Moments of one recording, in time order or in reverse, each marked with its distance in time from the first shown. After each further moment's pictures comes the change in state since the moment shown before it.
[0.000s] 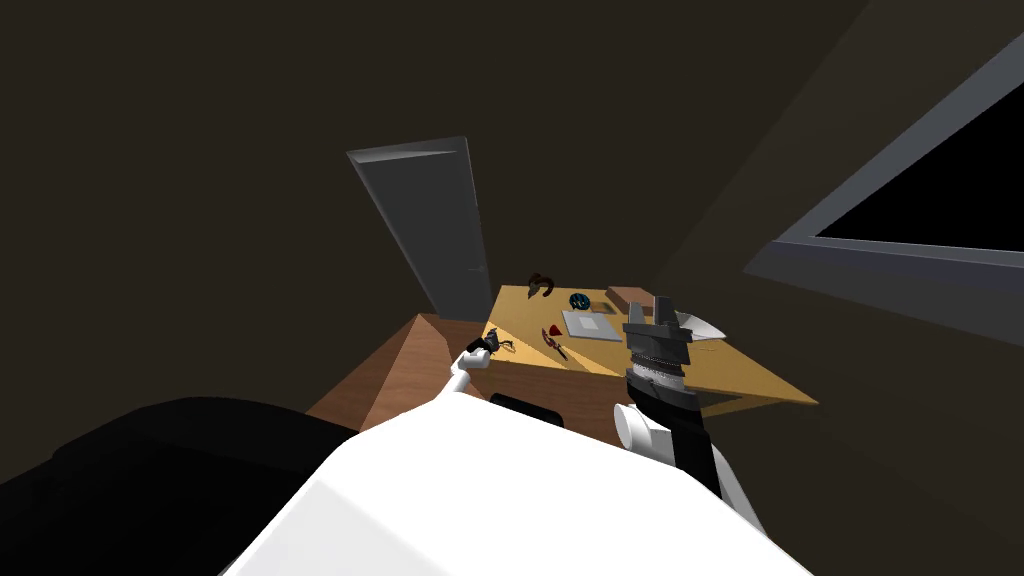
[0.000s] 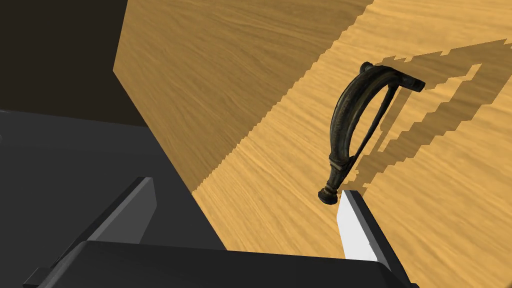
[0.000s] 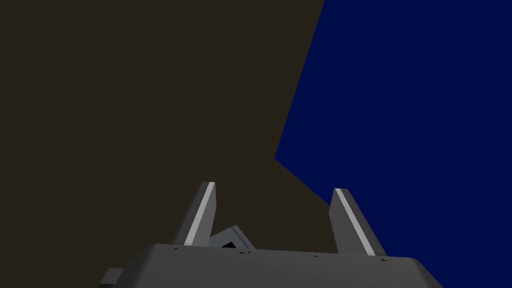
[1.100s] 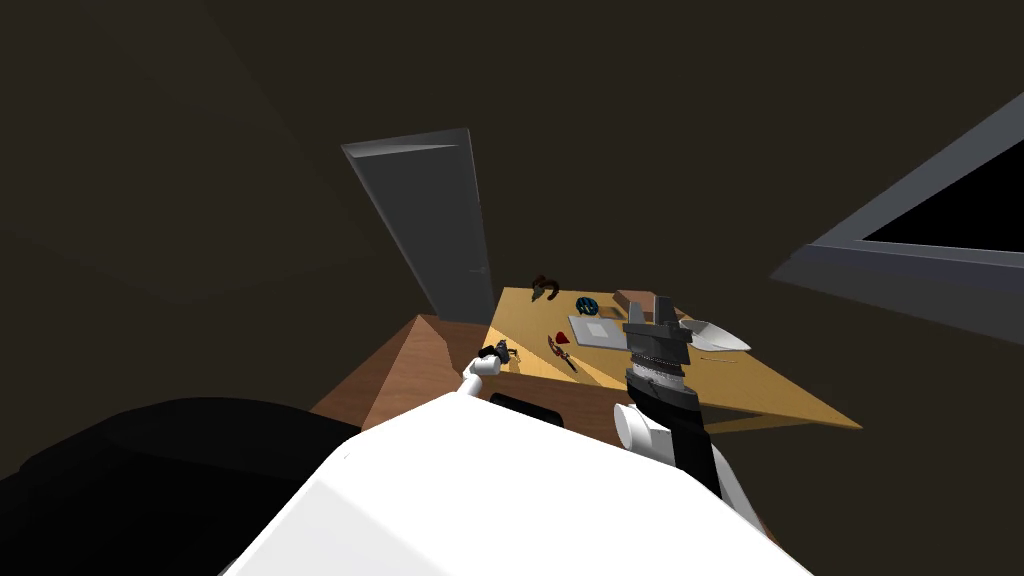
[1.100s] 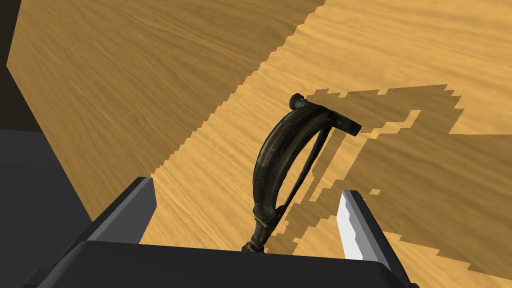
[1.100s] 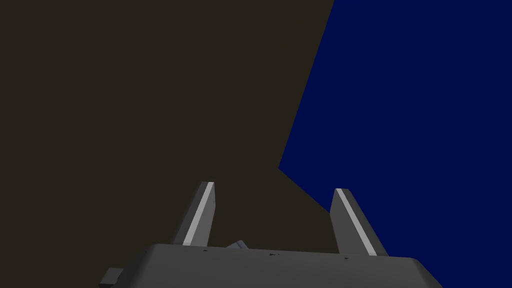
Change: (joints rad) left arm -0.052 -0.111 0.003 0.179 -0.008 0.042 0.010; right arm 0.000 0.000 0.000 0.000 0.000 0.000 0.000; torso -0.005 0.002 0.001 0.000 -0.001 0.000
